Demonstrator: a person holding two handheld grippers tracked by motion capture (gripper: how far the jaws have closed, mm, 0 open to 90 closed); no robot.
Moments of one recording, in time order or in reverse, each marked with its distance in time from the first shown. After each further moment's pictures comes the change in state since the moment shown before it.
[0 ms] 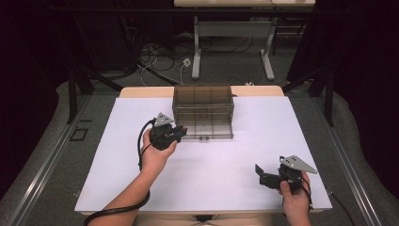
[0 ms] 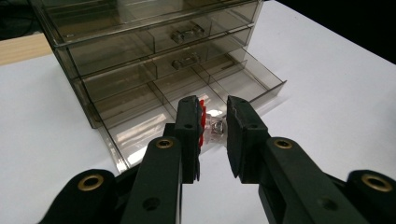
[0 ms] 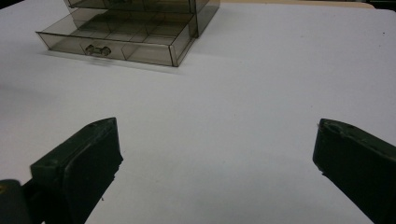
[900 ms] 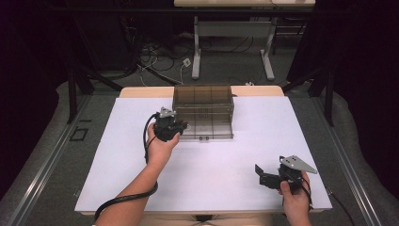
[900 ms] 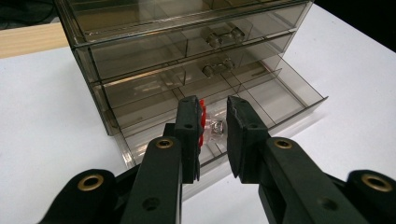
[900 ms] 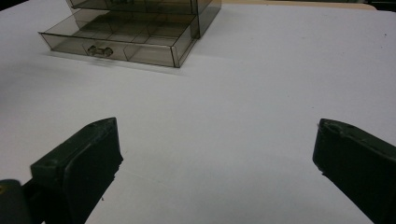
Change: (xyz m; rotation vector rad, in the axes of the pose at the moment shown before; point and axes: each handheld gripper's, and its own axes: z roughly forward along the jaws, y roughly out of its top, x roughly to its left) left arm 0.016 0.009 0.030 0.026 0.071 -0.062; right arm 0.001 0.000 0.000 -0.001 0.005 0.001
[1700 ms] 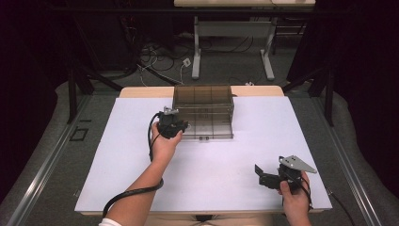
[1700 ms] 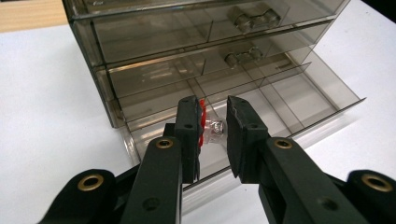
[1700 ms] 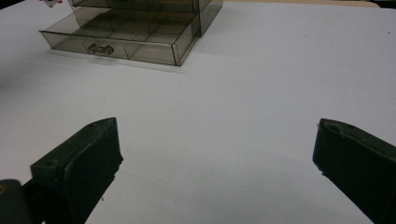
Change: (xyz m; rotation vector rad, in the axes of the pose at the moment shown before) left arm 0.007 -0.002 0.024 0.058 0.044 -0.058; right arm 0.000 0.000 0.001 0.013 0.004 -0.002
